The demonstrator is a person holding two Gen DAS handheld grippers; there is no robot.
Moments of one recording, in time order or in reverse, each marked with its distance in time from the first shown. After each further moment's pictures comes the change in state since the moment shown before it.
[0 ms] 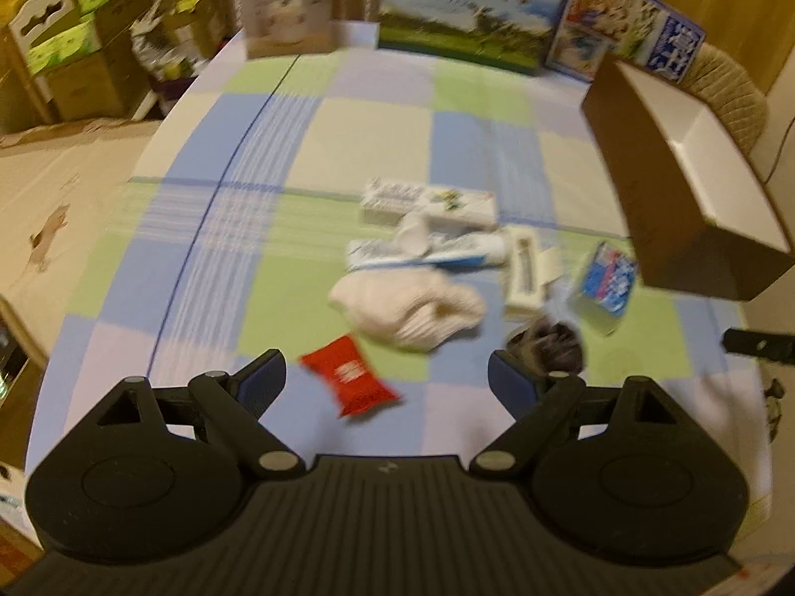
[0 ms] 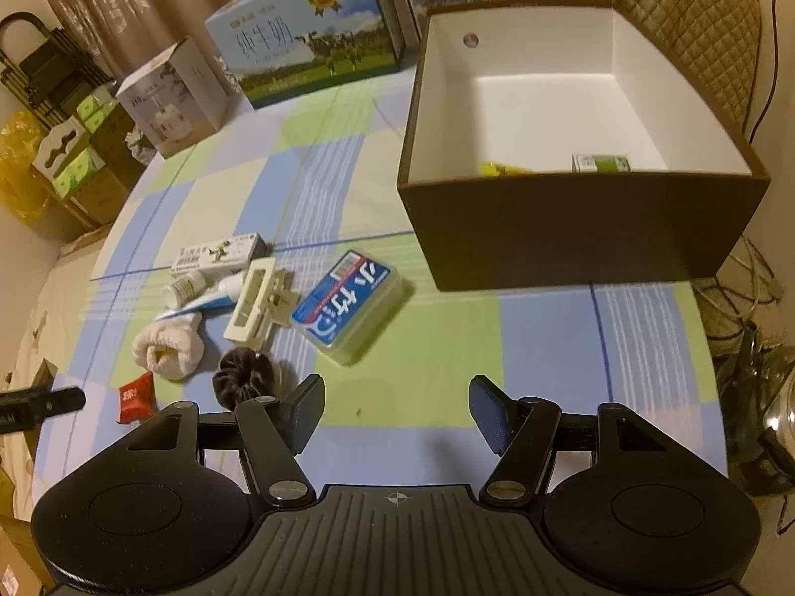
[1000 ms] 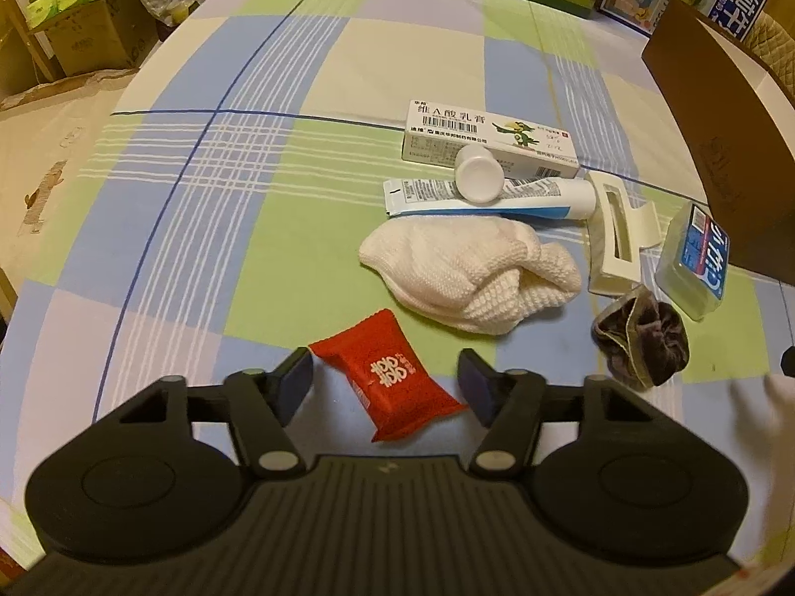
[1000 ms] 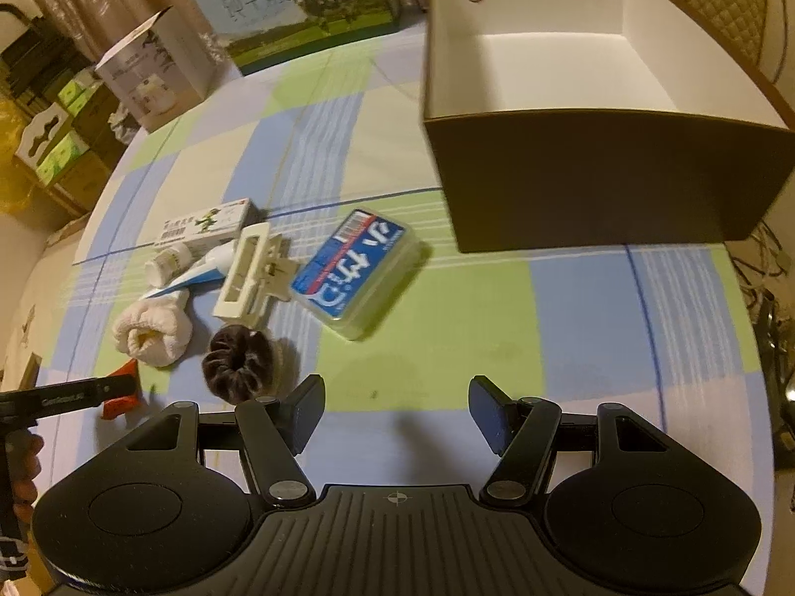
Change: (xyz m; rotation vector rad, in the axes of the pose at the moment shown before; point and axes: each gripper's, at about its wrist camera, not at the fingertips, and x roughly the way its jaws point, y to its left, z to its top) left arm 0.088 0.013 -0.004 -0.026 0.103 0.036; right arm 0.038 0.018 -0.007 0.022 0.054 -0.019
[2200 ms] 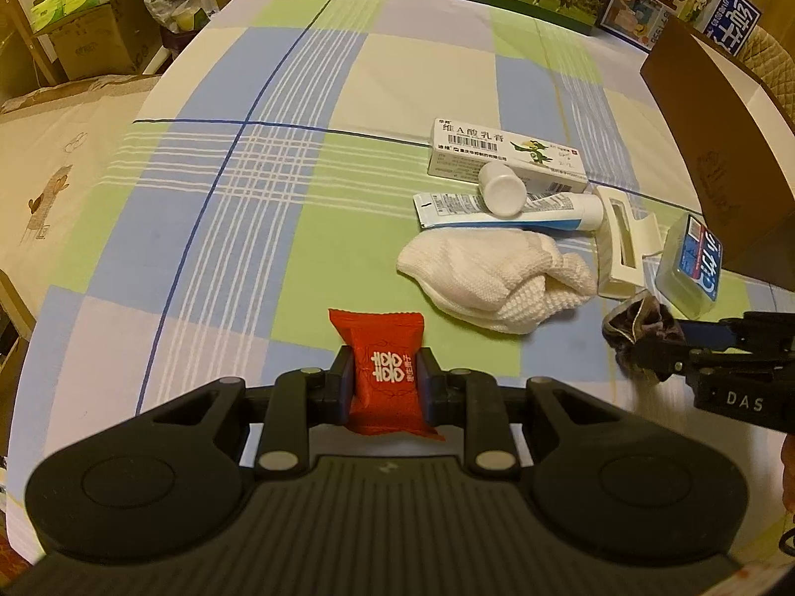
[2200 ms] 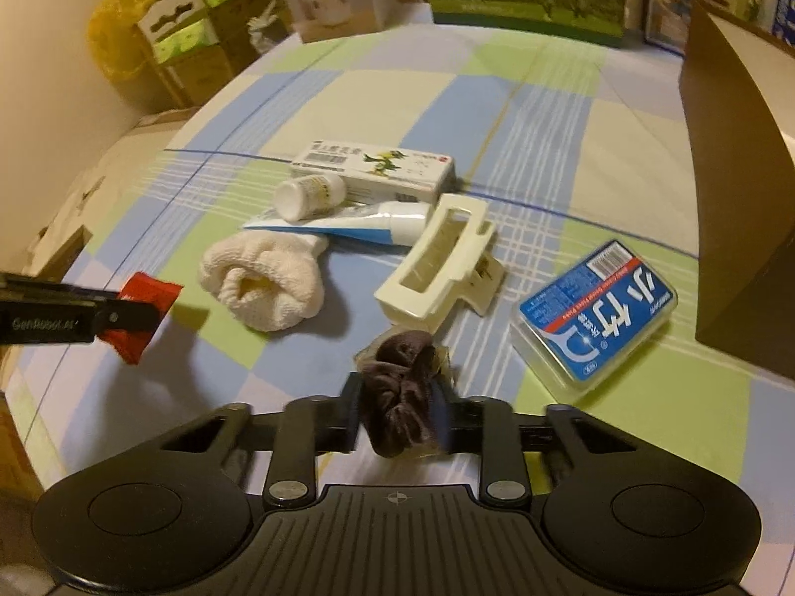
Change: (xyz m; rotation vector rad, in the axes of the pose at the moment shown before) left arm -0.021 0.025 0.001 0.003 -0.022 -0.021; right arm 0.081 0.096 -0.004 -0.382 0.028 0.134
